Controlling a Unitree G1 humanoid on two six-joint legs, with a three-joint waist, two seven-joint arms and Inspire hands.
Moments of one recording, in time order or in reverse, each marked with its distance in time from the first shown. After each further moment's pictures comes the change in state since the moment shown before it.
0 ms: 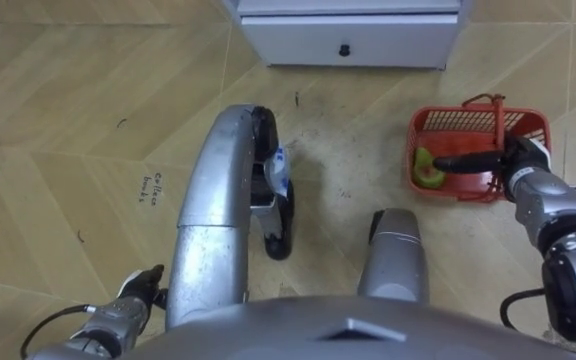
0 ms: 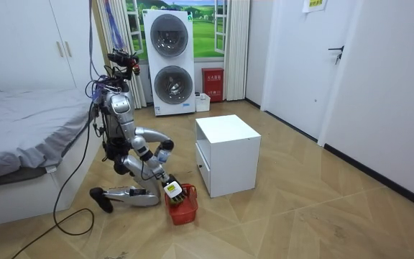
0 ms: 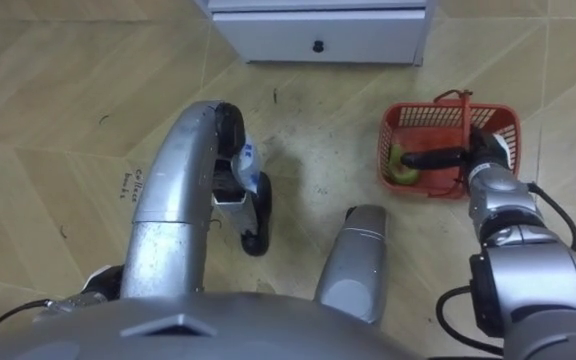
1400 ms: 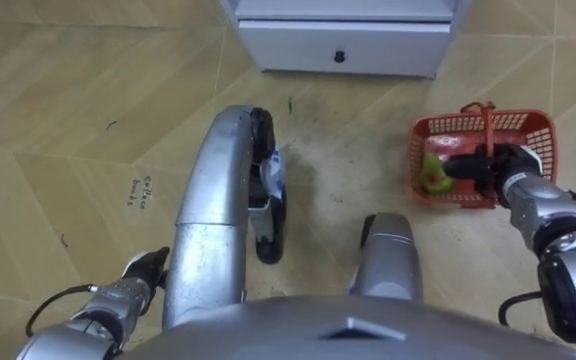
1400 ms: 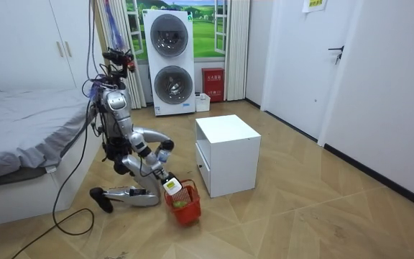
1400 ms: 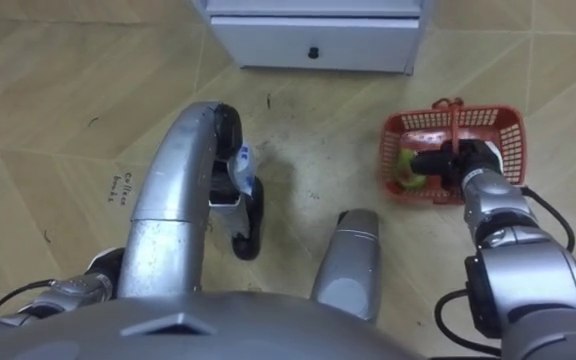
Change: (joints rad) left arm -0.074 0.001 0.020 0.003 0.002 0.006 -0.033; right arm -0.006 0.007 0.050 0.007 0.007 0.008 -0.008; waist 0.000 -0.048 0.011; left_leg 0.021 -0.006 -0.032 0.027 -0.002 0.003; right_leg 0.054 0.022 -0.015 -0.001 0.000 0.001
